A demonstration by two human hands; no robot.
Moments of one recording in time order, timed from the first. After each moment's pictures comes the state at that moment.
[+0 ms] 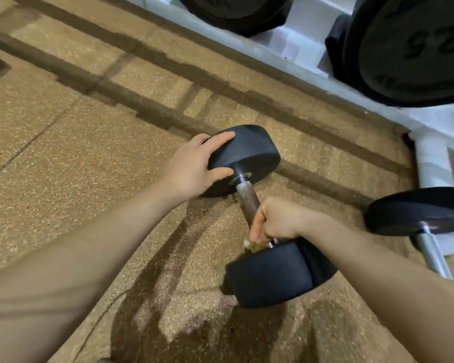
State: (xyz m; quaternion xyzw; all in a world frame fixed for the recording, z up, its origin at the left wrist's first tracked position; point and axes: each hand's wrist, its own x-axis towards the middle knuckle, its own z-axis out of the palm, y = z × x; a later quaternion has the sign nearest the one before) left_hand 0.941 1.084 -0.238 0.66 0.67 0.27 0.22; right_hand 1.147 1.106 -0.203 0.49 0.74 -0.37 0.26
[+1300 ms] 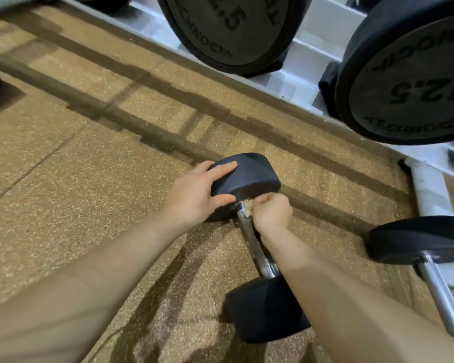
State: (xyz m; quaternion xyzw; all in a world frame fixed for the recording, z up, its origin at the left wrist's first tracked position) left_hand 0.949 1.081 -0.226 0.64 0.70 0.24 0.20; right_hand 1.106 1.132 -0.245 0.77 0.55 -0.28 -0.18
